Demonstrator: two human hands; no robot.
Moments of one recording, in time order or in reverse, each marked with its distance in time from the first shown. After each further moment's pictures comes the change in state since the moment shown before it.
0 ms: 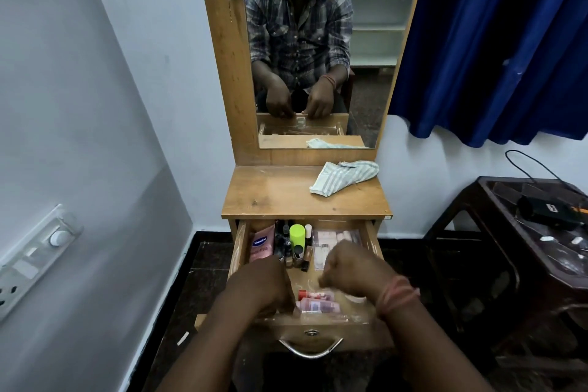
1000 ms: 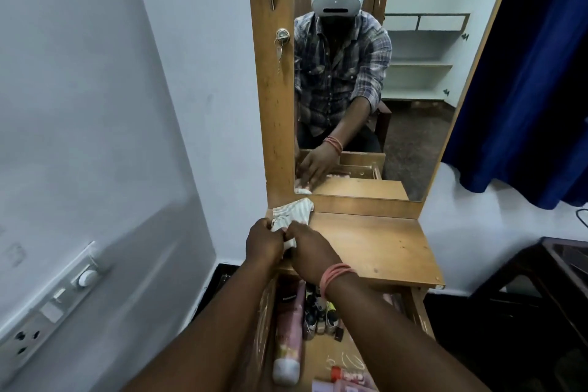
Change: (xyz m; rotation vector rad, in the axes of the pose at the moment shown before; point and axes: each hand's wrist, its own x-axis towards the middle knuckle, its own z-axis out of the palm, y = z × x) left_hand 0.123 -0.035 -0.108 -0.982 0.635 -0.085; right_hand 0.152 -0.109 0.004 0.060 0.255 -0.539
